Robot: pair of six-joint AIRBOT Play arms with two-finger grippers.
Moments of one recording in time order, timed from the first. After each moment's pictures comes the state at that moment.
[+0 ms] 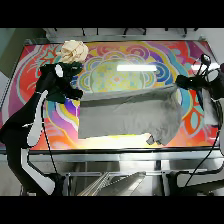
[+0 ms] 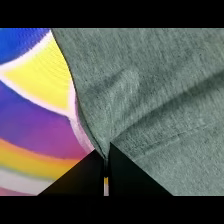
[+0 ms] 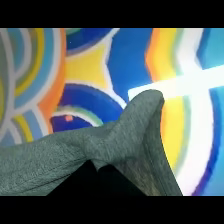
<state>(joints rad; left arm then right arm) -0.18 -1.87 1.77 1.45 -1.42 -1.35 -0.26 -1.59 1.42 -1.22 0.87 1.47</state>
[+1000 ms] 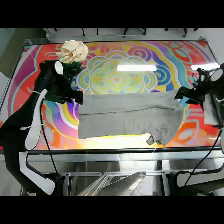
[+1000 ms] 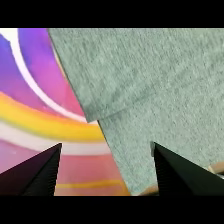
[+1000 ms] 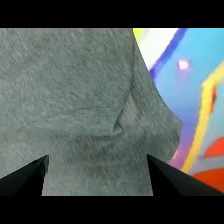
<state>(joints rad) -0.19 -1.79 1.81 1.44 -1.63 -1.44 -0.30 -1.58 1.47 -1.32 1.31 1.50</state>
